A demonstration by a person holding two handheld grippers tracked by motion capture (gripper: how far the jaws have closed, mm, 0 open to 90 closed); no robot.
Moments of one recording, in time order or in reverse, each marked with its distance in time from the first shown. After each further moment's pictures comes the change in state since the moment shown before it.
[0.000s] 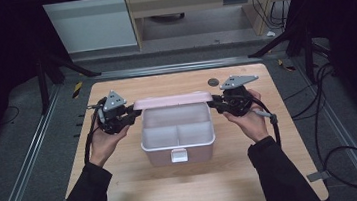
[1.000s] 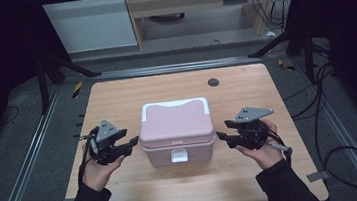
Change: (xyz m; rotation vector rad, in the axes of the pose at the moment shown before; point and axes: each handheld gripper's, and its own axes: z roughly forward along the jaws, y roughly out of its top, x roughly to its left) left arm -0.027 -0.055 -0.038 0.067 0.037 -0.086; right arm 0.037 -0.061 -0.041 0.052 -0.001 -0.014
